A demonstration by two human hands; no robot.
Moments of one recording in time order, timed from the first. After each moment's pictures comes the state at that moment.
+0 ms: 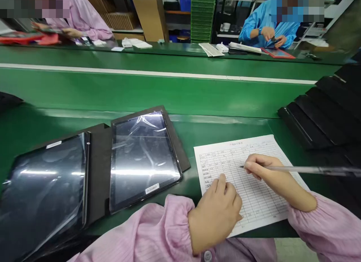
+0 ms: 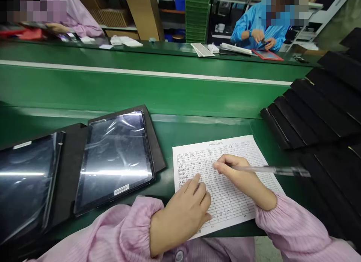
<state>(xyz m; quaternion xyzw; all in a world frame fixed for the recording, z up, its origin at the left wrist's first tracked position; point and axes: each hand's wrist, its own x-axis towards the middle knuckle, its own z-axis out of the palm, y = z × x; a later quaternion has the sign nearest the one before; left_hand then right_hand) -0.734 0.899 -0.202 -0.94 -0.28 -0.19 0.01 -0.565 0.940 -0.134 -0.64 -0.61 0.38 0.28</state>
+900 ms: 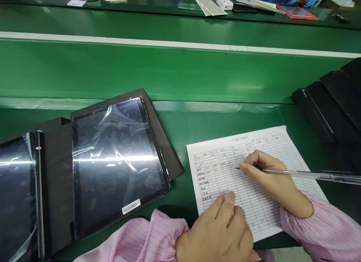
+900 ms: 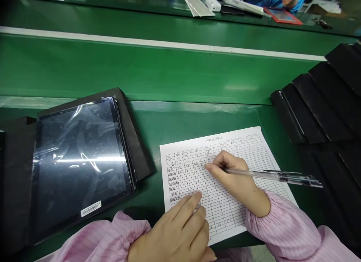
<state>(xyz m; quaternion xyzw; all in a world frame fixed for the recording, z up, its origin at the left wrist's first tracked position) -0.737 0.900 -0.192 -0.92 -0.27 -0.27 -0.06 -0.562 0.950 -0.164 -0.64 -0.59 0.35 0.34</state>
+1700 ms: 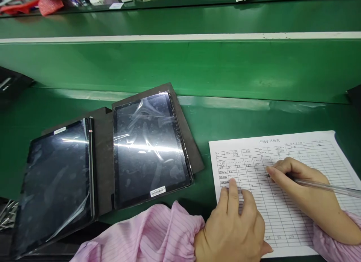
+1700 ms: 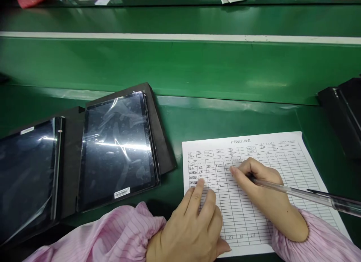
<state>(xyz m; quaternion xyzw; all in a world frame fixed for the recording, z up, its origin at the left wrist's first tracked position) -0.738 0.897 -0.191 -0.91 -0.38 -0.17 -0.04 -0.567 0.948 -0.171 -0.65 -0.63 0.30 0.30</state>
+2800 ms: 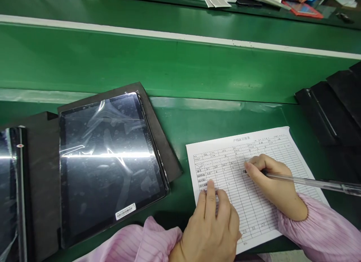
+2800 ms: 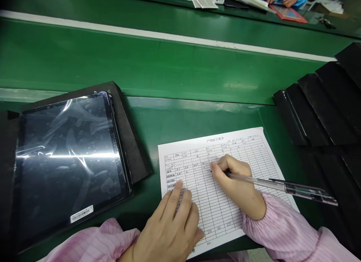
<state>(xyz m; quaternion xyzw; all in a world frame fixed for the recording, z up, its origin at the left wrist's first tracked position) -0.741 0.898 -0.202 -0.91 -0.37 -0.20 -0.02 -0.564 0.943 -0.175 -0.61 -0.65 0.27 0.36</state>
